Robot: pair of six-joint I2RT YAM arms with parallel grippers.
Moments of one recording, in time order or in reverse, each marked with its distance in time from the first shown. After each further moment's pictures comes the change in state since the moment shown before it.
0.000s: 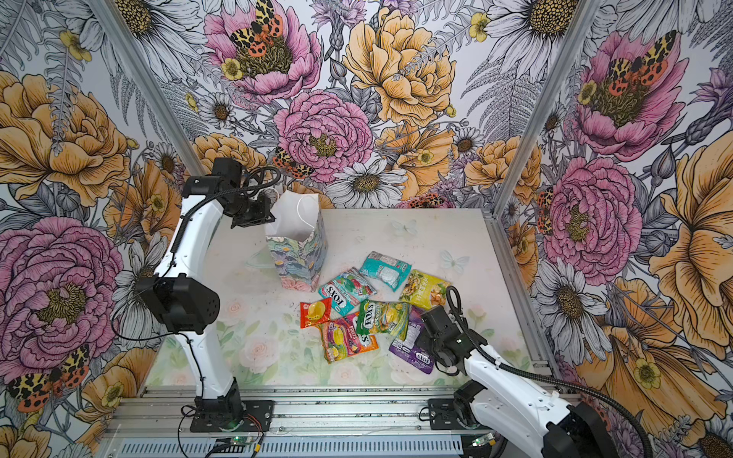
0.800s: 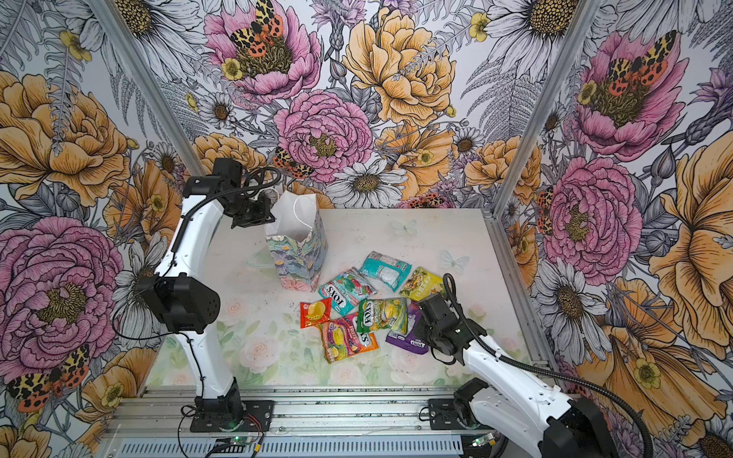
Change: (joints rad) left arm 0.000 0.005 0.000 0.000 0.000 0.002; right arm 0.000 0.034 0.167 -0.034 -0.014 -0.099
